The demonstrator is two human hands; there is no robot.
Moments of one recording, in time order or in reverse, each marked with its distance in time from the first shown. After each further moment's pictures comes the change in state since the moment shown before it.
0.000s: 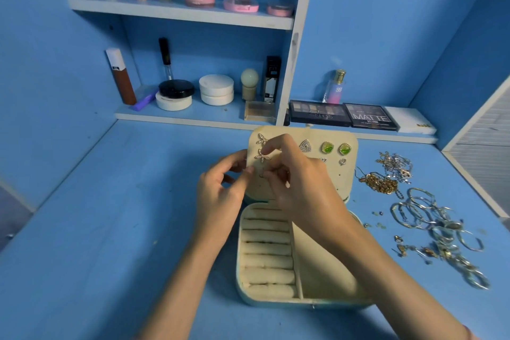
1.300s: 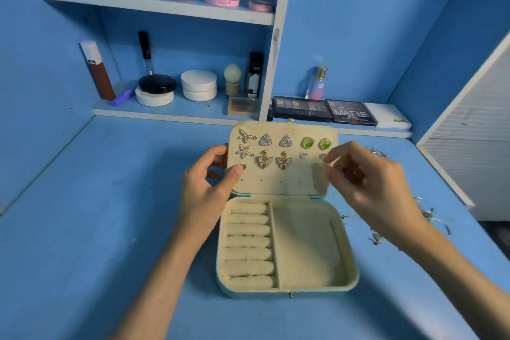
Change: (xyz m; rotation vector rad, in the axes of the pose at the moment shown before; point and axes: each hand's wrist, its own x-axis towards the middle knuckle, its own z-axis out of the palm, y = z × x) left_hand 0.000 -0.006 0.002 0.046 -0.056 0.022; right_hand -0.042 0.045 -0.077 -0.154 0.184 0.045
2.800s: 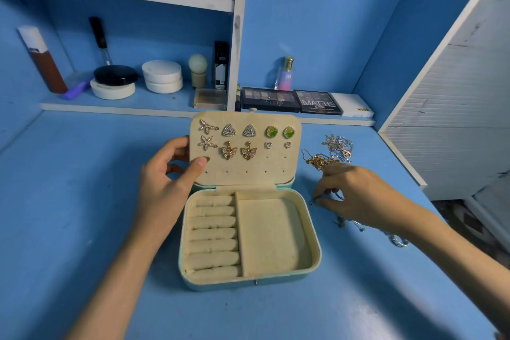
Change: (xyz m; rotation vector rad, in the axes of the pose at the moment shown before) left_hand 0.001 -0.002 -0.001 -0.019 -0.004 0.058; right_hand -0.017 0.056 -0.031 -0.393 -0.537 -0.024
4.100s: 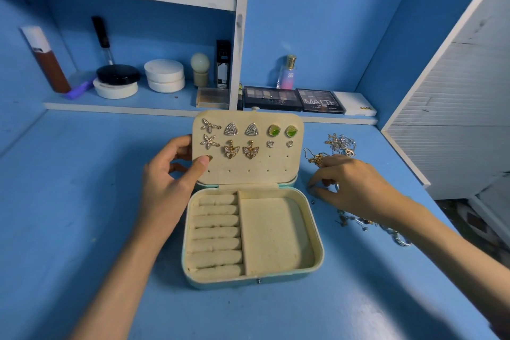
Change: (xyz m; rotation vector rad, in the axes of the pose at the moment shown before) left_hand 0.000 -0.001 0.000 -0.006 0.001 -0.009; right_hand 0.013 -0.007 0.001 -0.005 0.116 -0.008
